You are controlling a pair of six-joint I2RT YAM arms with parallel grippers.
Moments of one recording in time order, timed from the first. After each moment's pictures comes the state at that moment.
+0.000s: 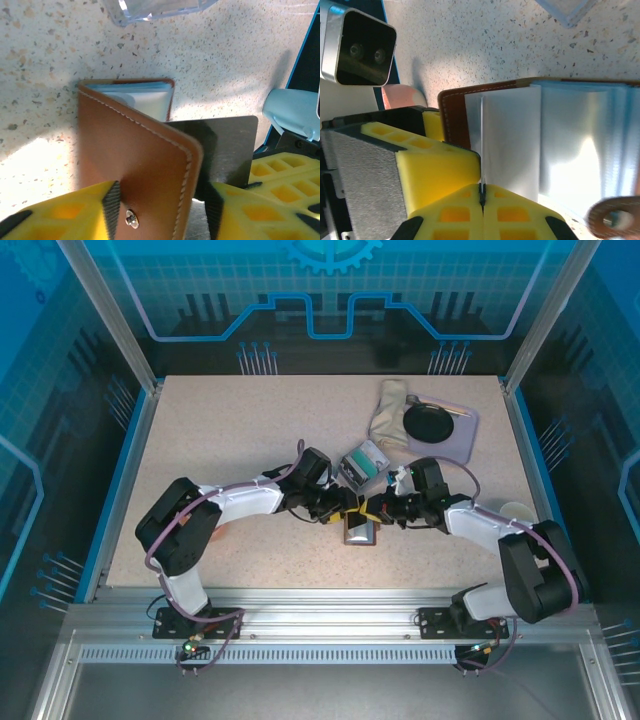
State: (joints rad) left arm -0.67 1.78 1.03 -0.16 0.52 -1.06; right arm 0.33 1.39 0.58 -0.04 -0.77 0.88
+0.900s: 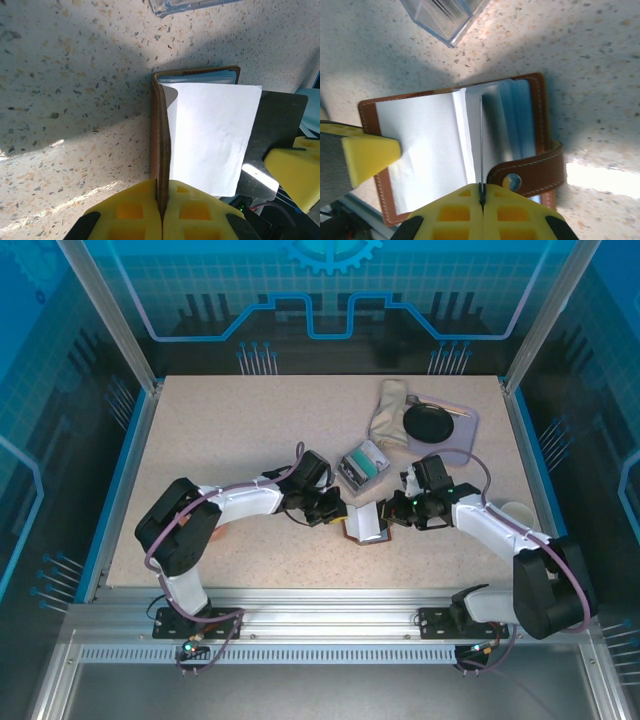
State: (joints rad) left arm -0.67 1.77 1.02 -0.23 0.49 -1.02; right arm 0.32 1.30 0.70 -0.51 -0.42 0.60
